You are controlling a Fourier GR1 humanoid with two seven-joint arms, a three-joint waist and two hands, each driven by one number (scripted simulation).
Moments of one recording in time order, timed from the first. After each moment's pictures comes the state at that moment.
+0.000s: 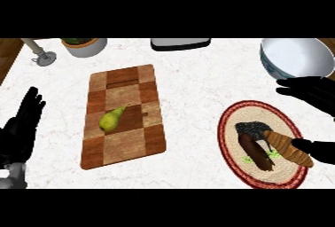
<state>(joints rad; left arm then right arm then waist) -0.03 0.48 -0.04 -1.47 0.26 0.28 0.02 -0.18 -0.99 0.22 -1.93 0.31 0.02 -0.04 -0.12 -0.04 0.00</state>
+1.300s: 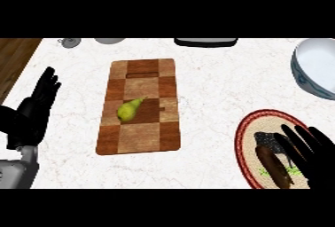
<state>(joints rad) -0.16 0.45 -0.08 -1.54 0.18 0.25 0.12 0.13 -0.99 0.41 -2.28 0.86 0.30 0.50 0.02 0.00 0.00</state>
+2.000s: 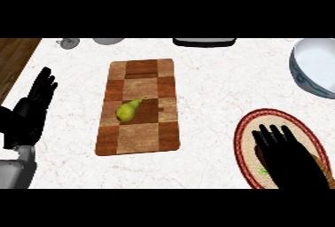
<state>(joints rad) -0.16 0.43 -0.03 -1.52 0.16 0.21 0.10 -0.12 -0.72 0.60 -2.02 0.92 0.73 0.70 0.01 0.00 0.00</state>
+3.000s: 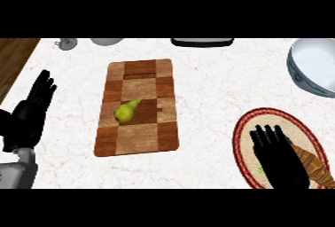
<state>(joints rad) -0.14 0.37 0.03 -1.53 0.09 0.15 0.11 -0.06 -0.66 0.63 -1.76 1.25 0.50 0.49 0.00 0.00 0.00</state>
